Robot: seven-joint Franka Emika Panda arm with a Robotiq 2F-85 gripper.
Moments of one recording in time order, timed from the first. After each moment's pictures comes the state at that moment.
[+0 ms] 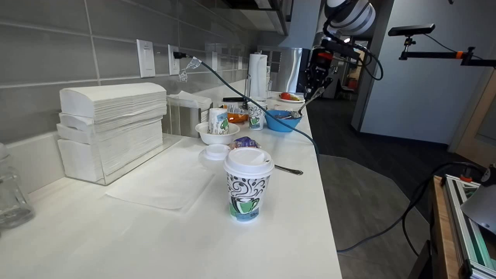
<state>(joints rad) -0.04 0.07 -0.07 -2.08 0.28 2.09 0.34</state>
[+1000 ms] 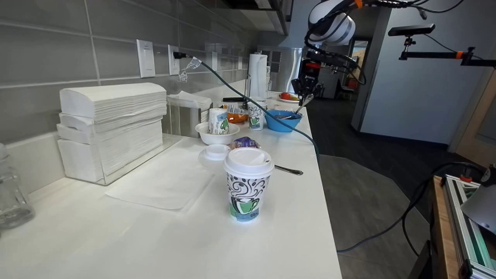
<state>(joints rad) -0.08 0.30 -0.09 -1.86 0.29 2.03 0.39</state>
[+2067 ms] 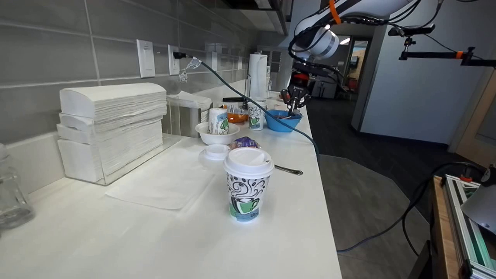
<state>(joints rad) -0.09 0.49 -0.09 -1.68 0.41 1.96 0.43</state>
